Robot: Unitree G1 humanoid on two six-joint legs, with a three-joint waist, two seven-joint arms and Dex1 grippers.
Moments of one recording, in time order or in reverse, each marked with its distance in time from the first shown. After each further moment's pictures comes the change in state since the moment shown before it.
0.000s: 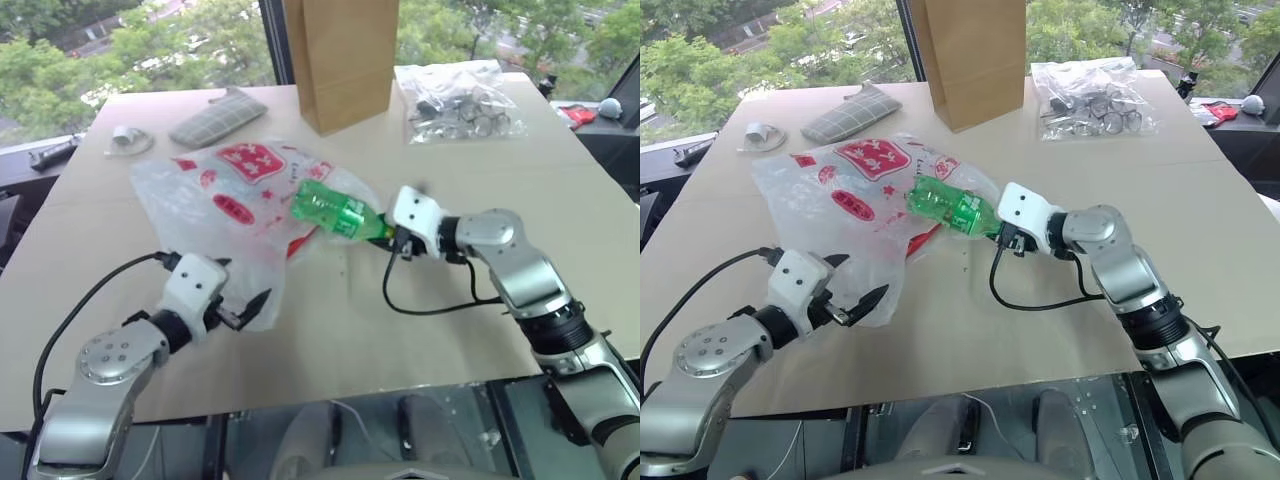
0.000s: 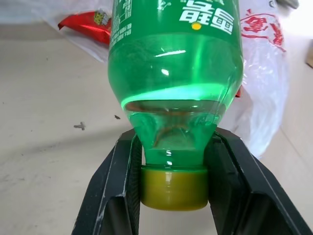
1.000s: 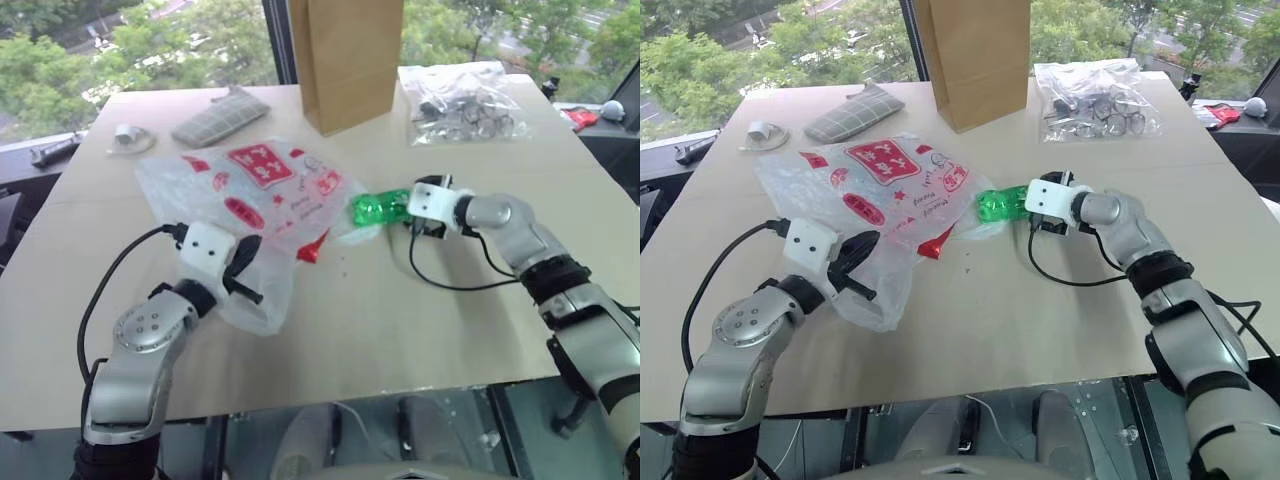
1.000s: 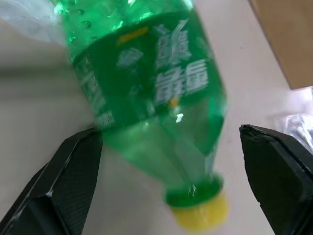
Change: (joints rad) left arm -0.195 -0.174 -0.025 0.064 0.037 -0.012 0.104; right arm -0.352 -0.011 0.138 0.977 -0.289 -0.738 -0.247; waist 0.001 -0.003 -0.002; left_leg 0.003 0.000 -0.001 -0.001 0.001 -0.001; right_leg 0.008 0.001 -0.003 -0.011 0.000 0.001
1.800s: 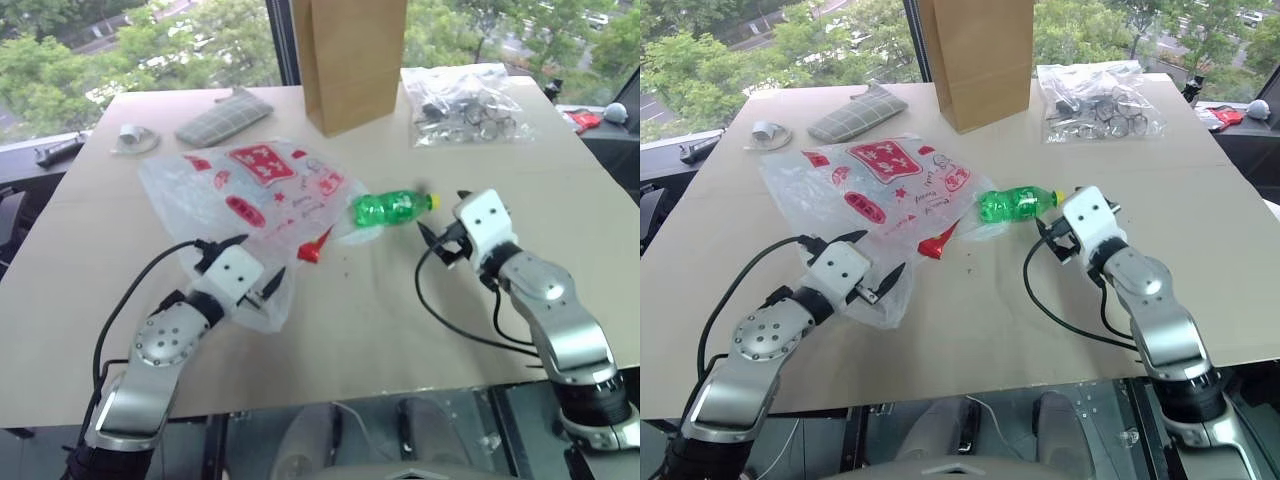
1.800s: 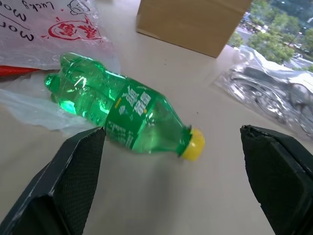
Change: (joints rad) left arm 0.083 0.120 -0.152 0.076 0.245 -0.186 0.041; right arm 0.653 -0.001 -0.311 -1.202 0.352 0.732 -0.283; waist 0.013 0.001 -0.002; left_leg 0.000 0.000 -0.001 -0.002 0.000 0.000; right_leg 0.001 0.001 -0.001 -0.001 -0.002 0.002
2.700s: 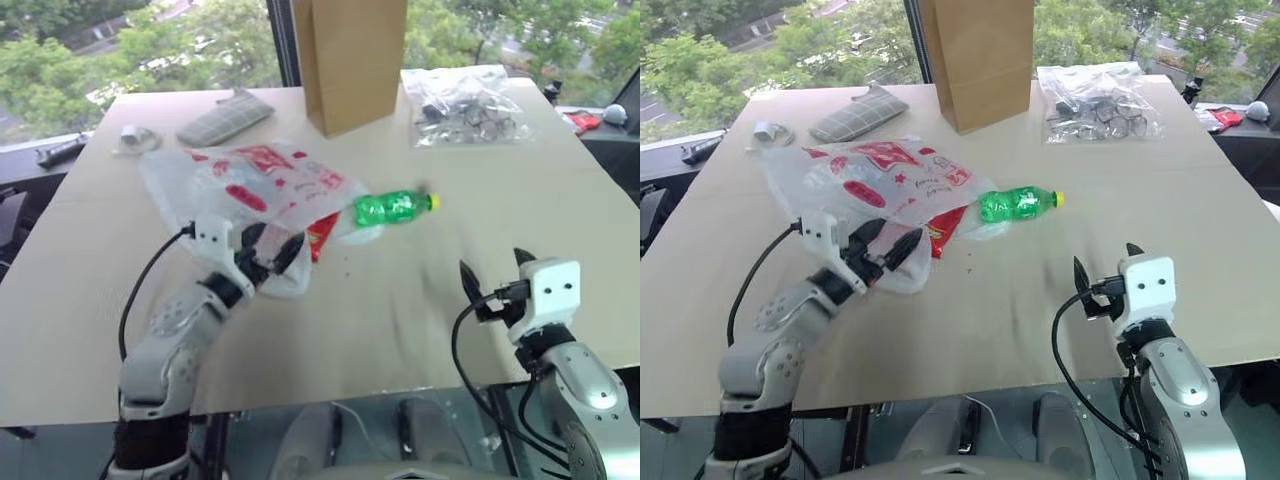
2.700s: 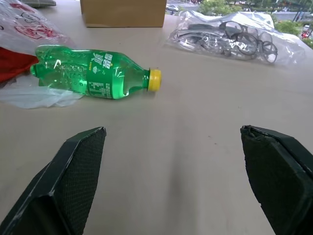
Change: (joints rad) left arm -0.115 -0.202 0.142 0.041 -0.576 0.184 -0.013; right arm 0.586 0.195 -0.202 -0.451 0.134 0.015 -0.187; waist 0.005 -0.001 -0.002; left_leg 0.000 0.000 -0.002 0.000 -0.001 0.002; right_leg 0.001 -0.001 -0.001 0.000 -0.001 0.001
